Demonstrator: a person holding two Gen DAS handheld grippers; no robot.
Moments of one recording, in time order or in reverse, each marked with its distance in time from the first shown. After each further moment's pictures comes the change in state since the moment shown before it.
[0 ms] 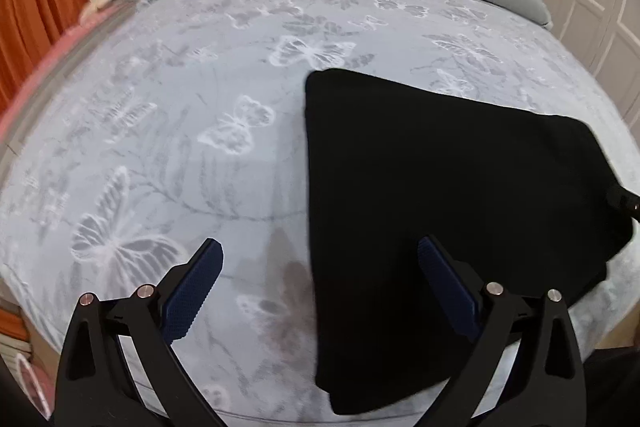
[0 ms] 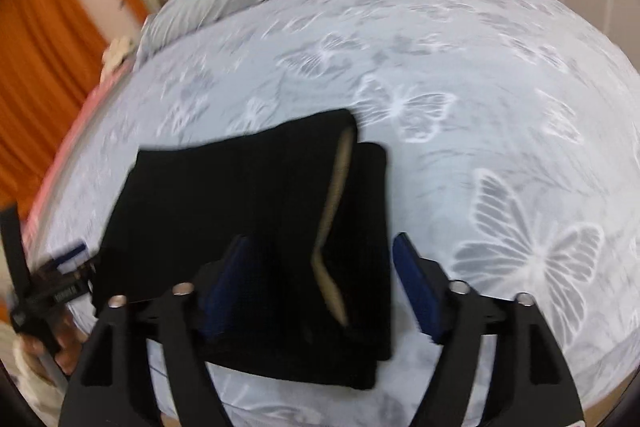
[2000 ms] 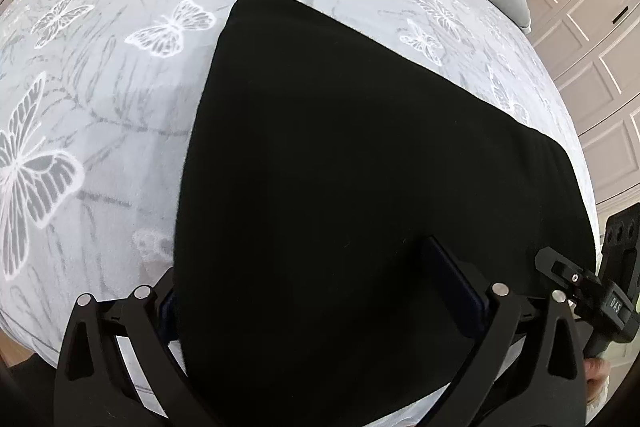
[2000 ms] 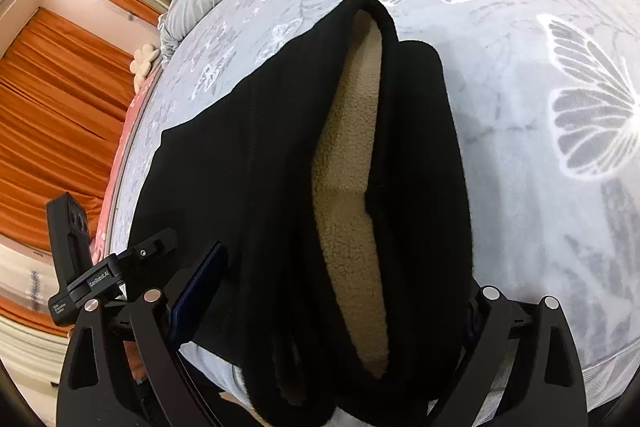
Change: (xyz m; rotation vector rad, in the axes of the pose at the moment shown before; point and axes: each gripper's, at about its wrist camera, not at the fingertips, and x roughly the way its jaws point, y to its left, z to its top) left arm 0.040 -0.009 -0.009 -0.142 0.186 -0.228; right arm 0.047 0.014 -0.053 0.164 0.187 0.248
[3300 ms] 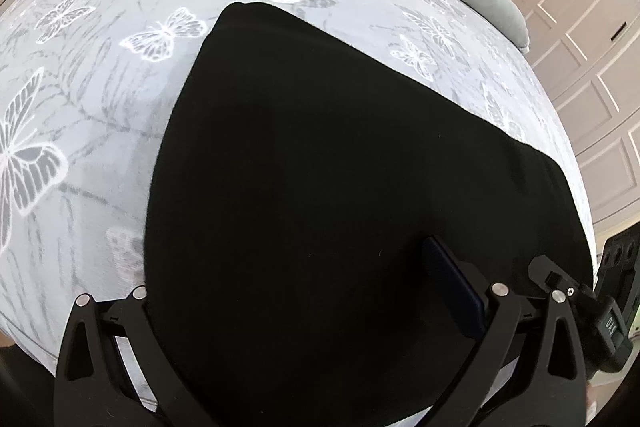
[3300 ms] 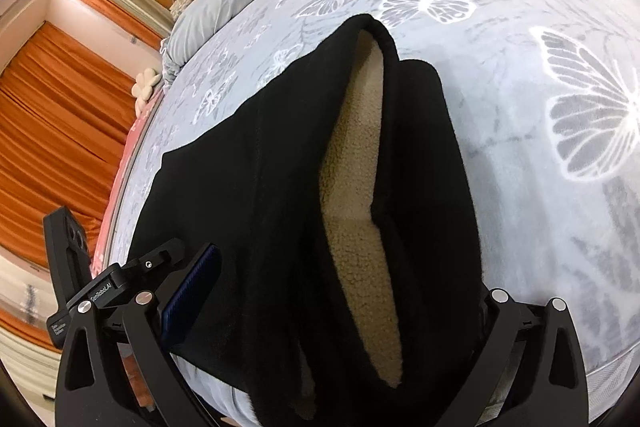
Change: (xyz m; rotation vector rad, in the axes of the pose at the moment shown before) left arm 0.000 -0.015 -0.010 -0.043 -0.081 -0.019; right arm 0.006 0.012 -0.009 0.024 -0.123 -0.005
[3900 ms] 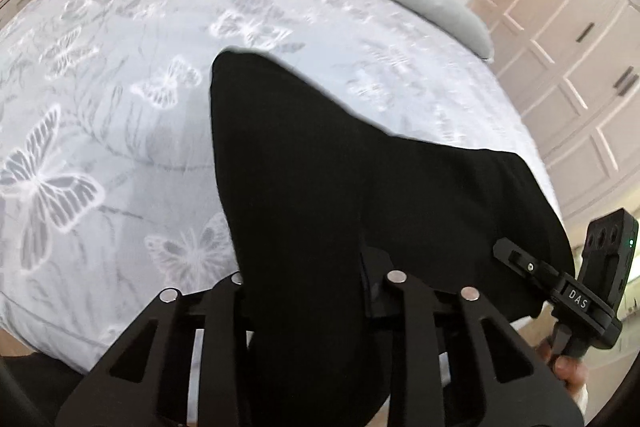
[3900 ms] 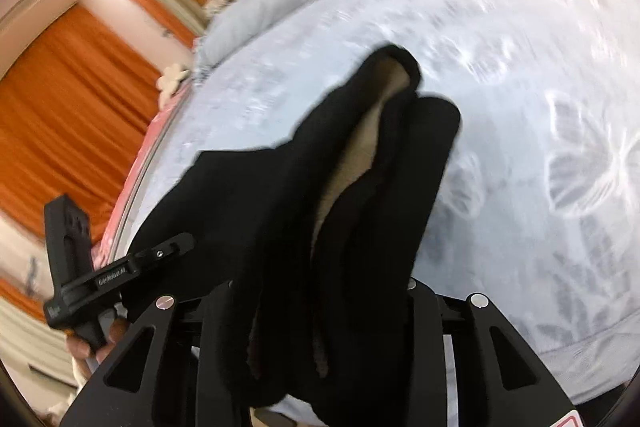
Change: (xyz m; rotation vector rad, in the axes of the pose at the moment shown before) left arm -0.084 0.004 -0.001 0.064 -0.066 -0.119; right arm -0.059 0.046 0.001 -0.148 -0.056 0.053
